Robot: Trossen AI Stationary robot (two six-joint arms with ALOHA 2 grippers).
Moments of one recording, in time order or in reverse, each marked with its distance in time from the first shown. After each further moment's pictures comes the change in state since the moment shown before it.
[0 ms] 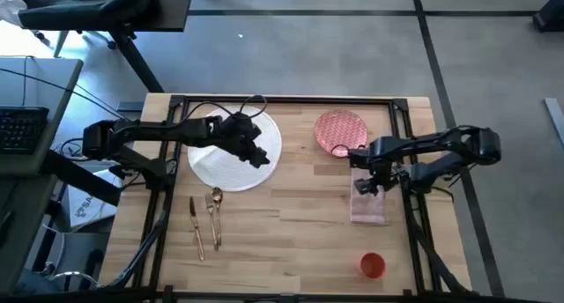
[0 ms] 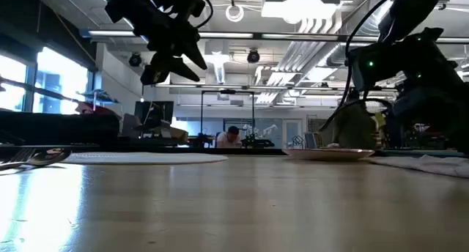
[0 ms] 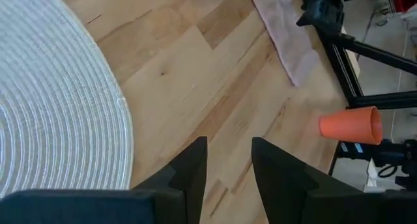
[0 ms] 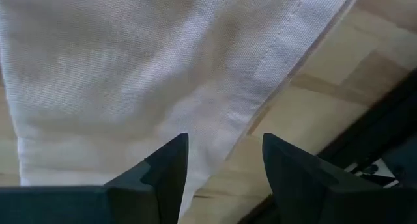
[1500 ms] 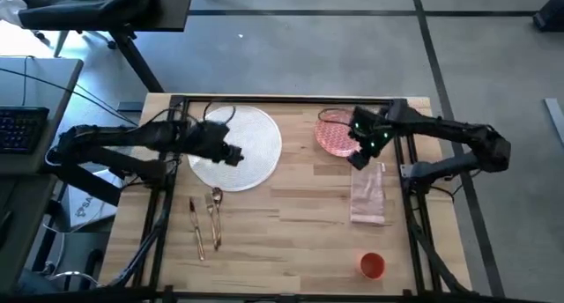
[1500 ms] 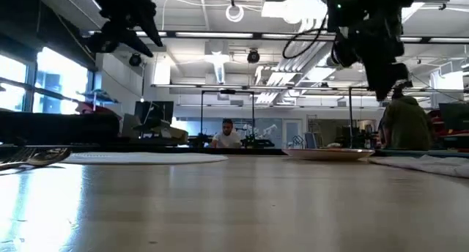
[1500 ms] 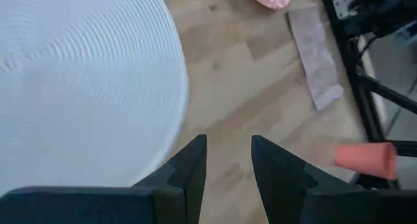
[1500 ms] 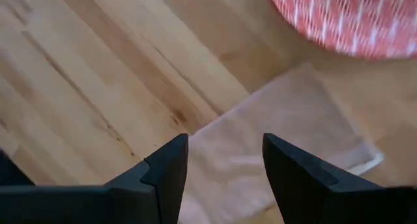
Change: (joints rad) left arm -0.045 -0.291 0.000 -0.345 -0.257 -0.197; right arm -0.173 -0.144 0.299 -0.011 0.058 -0.516
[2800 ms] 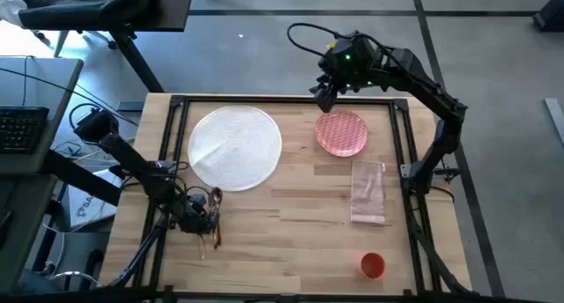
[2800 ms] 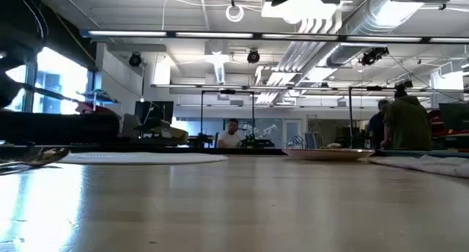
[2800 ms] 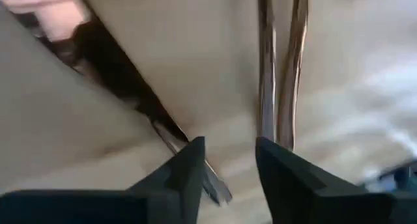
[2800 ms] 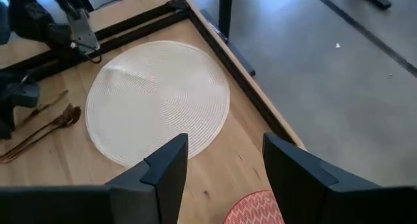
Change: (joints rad) left arm -0.974 0.044 -0.510 0.385 0.042 -1.261; right arm -0.005 0.505 1.320 -0.178 0.296 -0.380
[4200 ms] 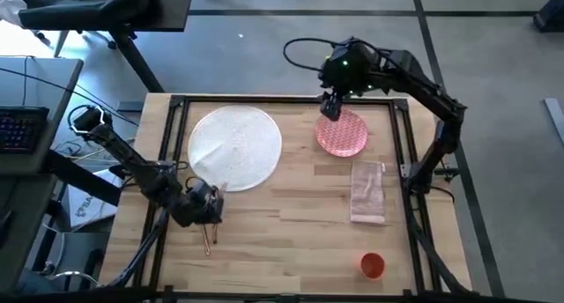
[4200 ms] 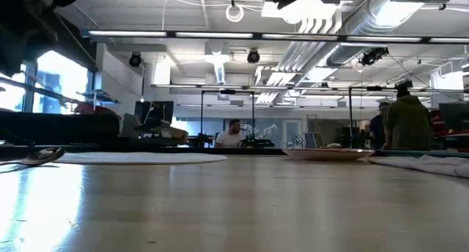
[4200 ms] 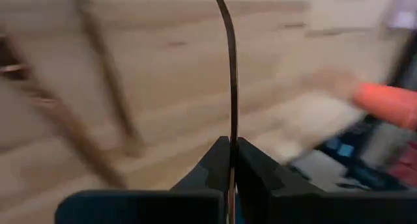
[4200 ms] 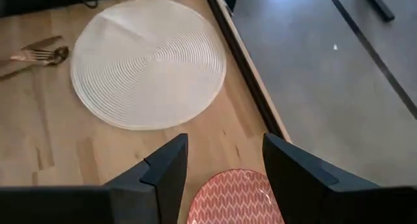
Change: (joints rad) left arm 0.076 -0.091 0.158 -0.218 -0.248 0.039; right arm 0.011 0.001 0.000 -0.072 0.039 -0.183
